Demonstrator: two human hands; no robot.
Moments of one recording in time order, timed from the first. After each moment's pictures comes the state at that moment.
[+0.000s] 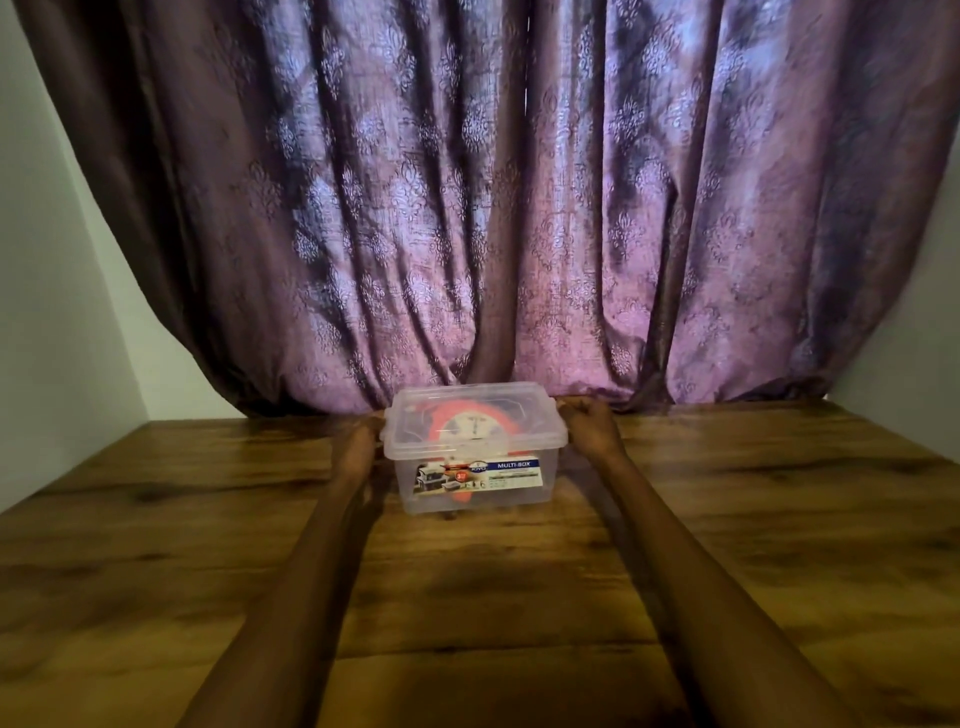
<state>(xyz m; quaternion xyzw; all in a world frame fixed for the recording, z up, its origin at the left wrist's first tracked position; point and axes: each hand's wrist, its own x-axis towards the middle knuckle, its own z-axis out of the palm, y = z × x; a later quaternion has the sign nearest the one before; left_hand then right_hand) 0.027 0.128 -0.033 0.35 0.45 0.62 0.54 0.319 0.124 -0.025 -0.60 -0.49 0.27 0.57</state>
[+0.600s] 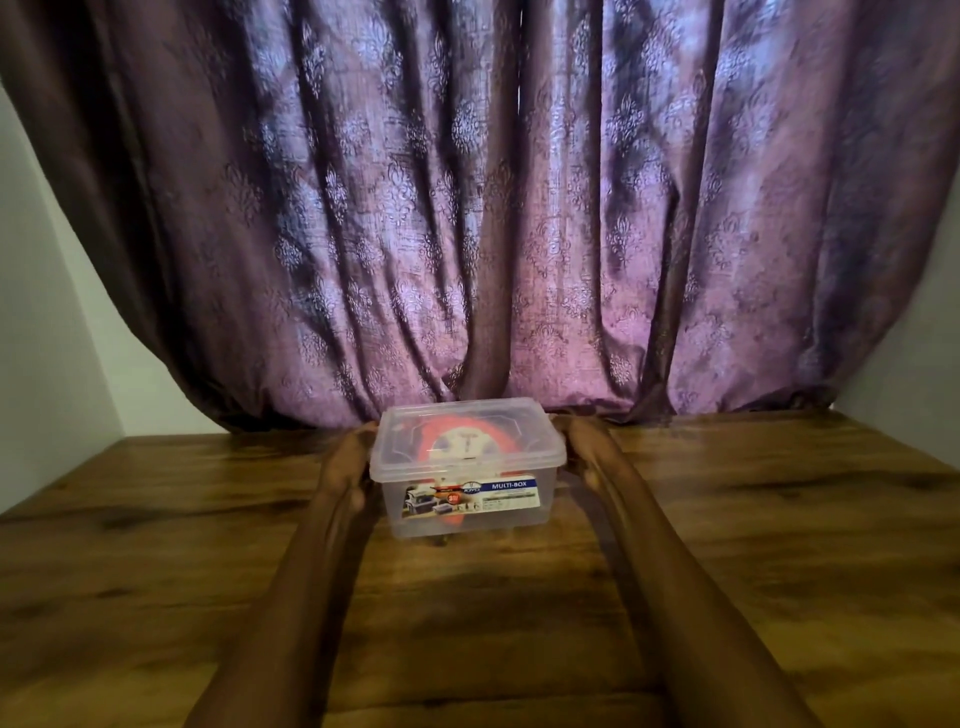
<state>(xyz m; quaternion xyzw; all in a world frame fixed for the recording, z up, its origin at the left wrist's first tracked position) 0.023 0.170 -0.038 0.38 0.42 0.58 0.58 0.318 0.148 -0.022 -0.57 -0.39 0.47 0.56</state>
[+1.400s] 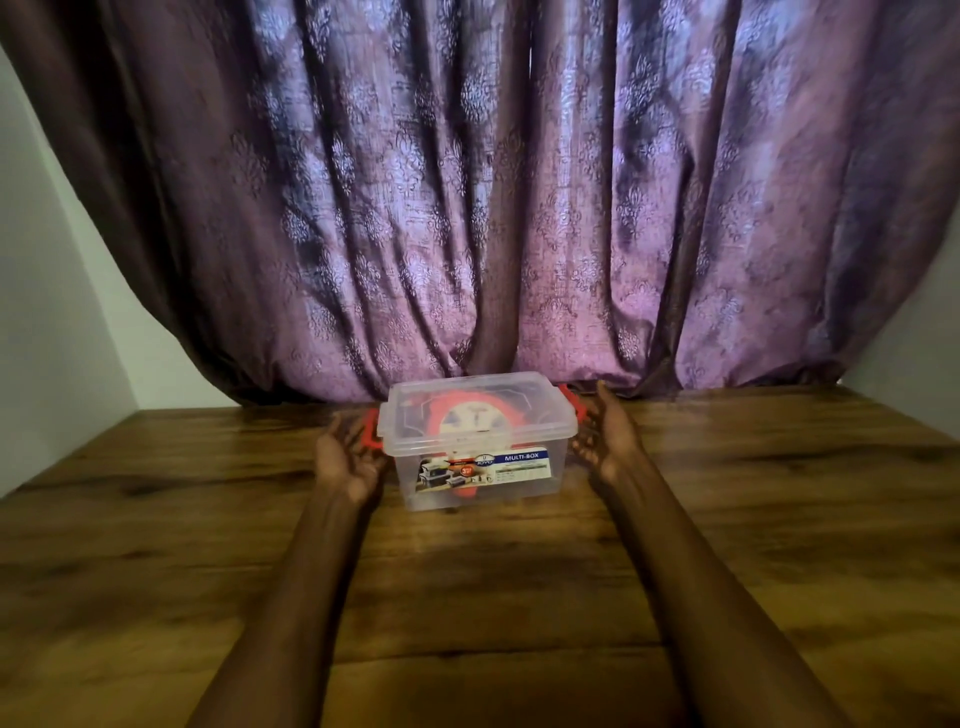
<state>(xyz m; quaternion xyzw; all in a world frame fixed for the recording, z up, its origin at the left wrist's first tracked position) 0.009 0.151 -0.048 0.18 0.33 0.66 0.65 0.328 0.138 -0.052 -0.46 -0.27 0.53 0.65</state>
